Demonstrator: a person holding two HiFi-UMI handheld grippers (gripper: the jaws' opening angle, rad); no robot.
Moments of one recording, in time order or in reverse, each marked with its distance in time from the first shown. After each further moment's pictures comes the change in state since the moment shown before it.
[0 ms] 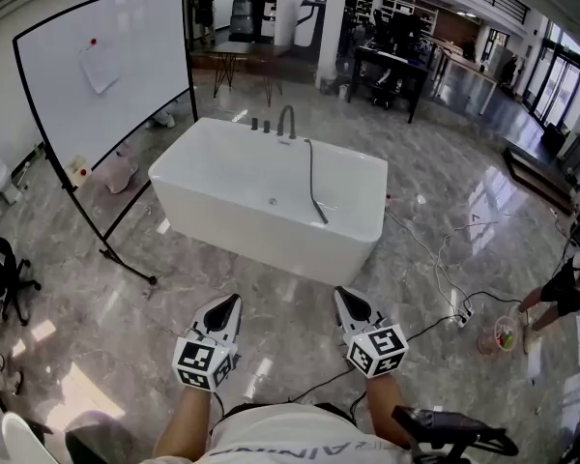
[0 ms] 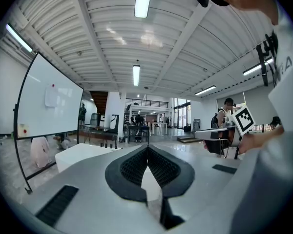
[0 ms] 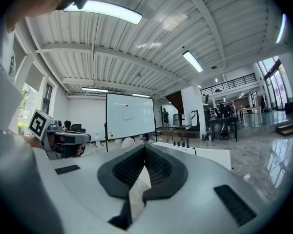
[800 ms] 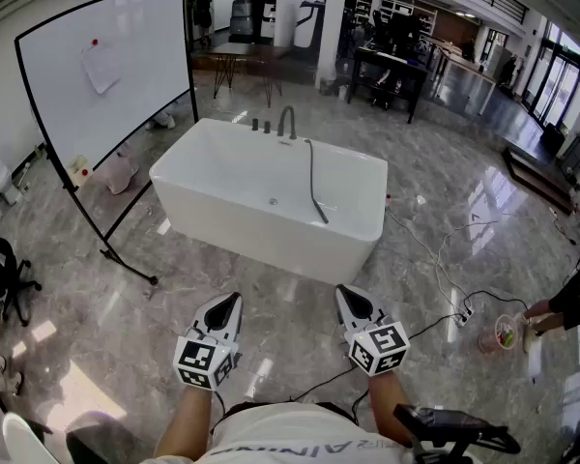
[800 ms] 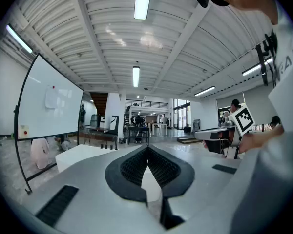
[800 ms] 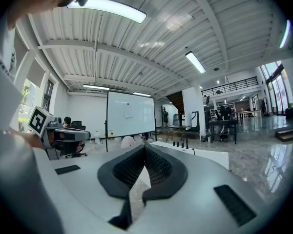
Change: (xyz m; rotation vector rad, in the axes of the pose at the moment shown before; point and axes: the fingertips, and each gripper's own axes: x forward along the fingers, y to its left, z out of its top) left arm -0.007 -0.001 0.006 0.009 -0.012 -0.004; right arm -0.004 0.006 0.005 -0.039 0.013 -0.004
